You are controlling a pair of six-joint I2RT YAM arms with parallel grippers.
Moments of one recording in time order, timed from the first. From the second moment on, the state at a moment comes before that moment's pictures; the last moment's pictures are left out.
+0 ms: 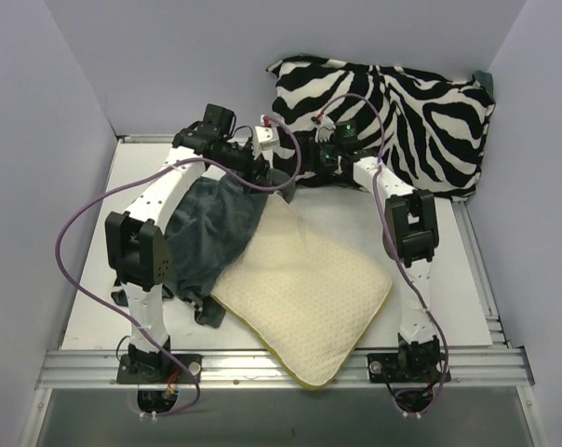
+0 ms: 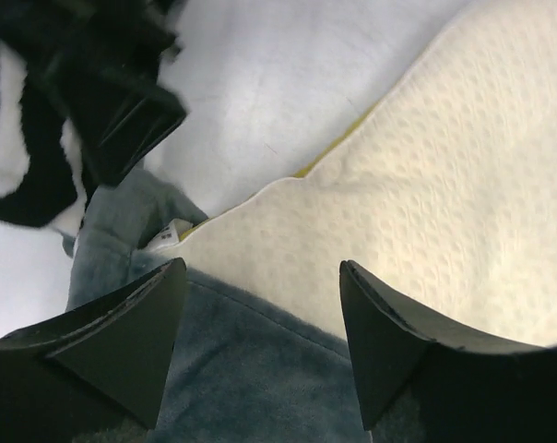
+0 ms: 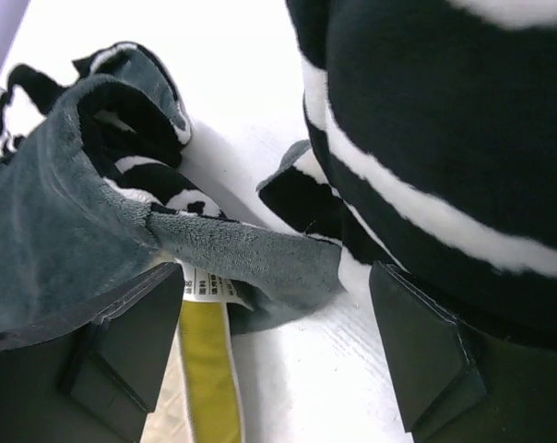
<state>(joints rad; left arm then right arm) -0.35 2.01 1.98 -0.84 0.83 0.61 0.28 2.29 1.86 -0.18 -0.60 0.18</state>
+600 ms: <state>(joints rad) -0.49 1.98 1.90 -1.09 0.77 1.21 0.37 2.53 2.17 -0.36 -0.66 -0.01</state>
